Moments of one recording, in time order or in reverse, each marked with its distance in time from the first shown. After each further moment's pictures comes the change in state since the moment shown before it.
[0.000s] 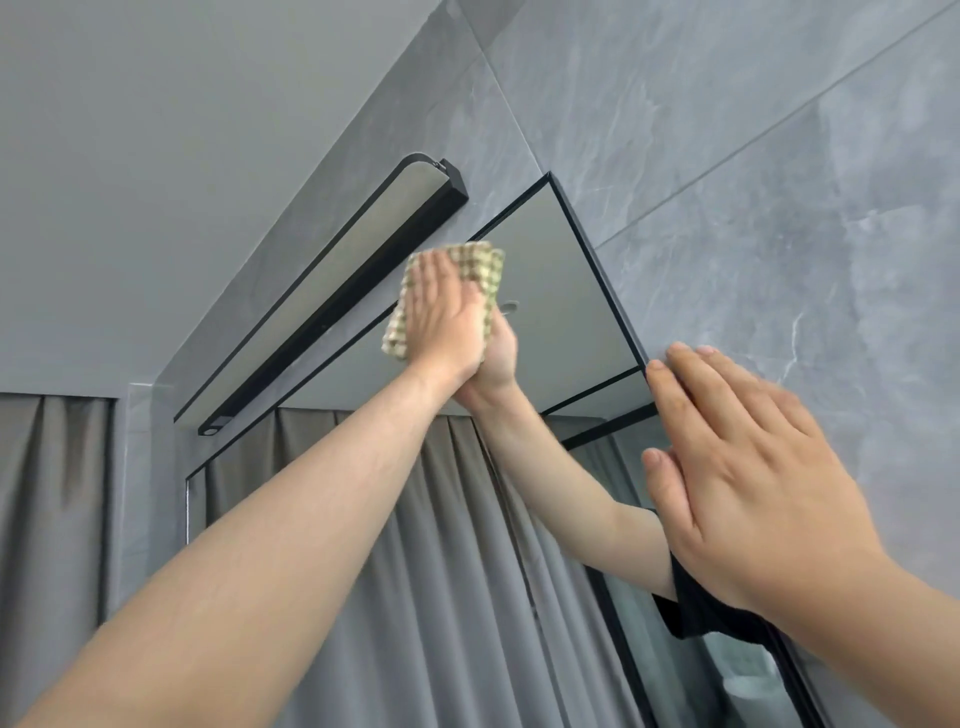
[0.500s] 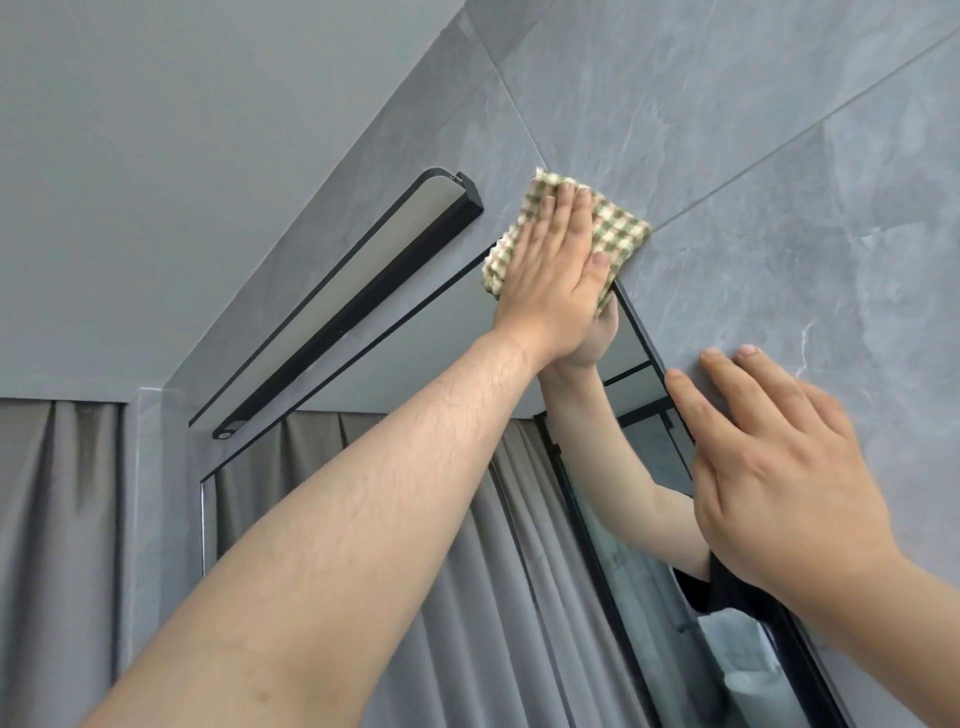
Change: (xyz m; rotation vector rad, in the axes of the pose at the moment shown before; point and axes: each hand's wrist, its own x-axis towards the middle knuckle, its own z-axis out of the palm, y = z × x) left_hand -0.003 0.078 0.005 0.117 -0.046 0.512; right_hand 0.005 0.012 0.019 -0.008 -0.047 0.062
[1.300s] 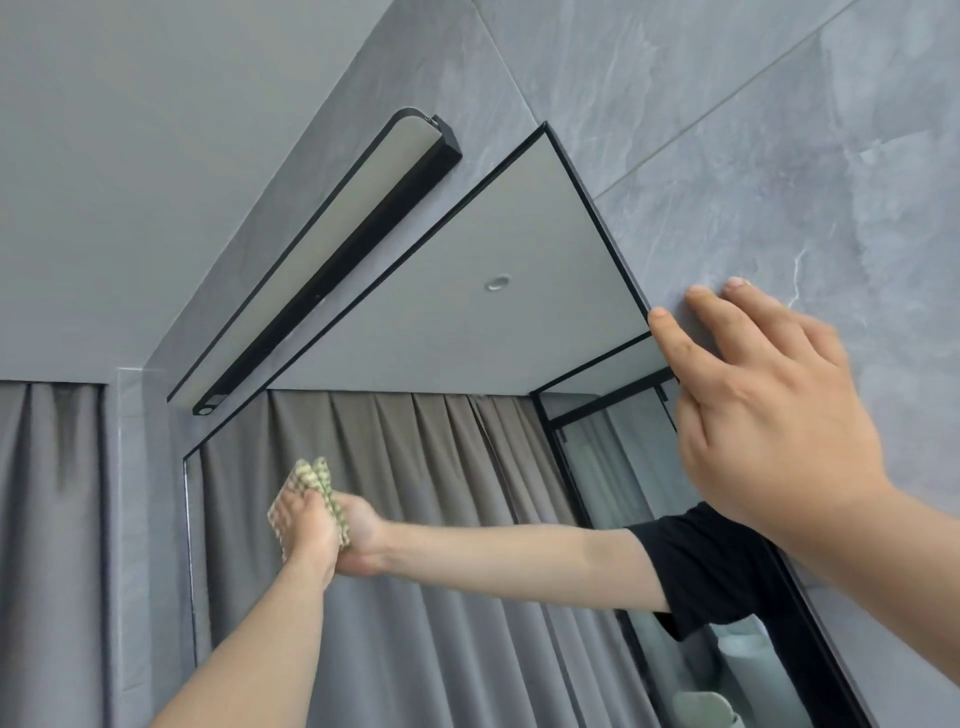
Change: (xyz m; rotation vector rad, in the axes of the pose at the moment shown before) left_hand -0.309 -0.239 0.068 -0.231 0.276 -1.277; right_hand -0.002 0.000 0.005 0.004 -0.011 0.012
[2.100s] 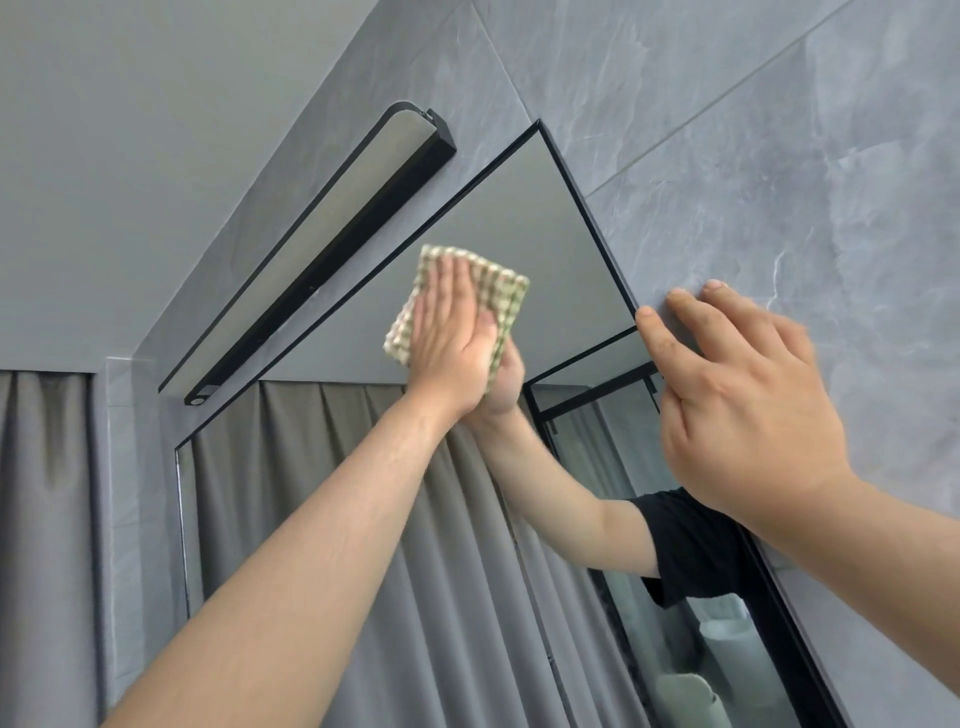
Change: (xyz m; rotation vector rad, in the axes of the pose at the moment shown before) left_hand -0.126 0.250 0.023 0.149 -0.274 0.977; right_hand 0.002 -0.001 -0.002 -0.004 -0.020 -0.007
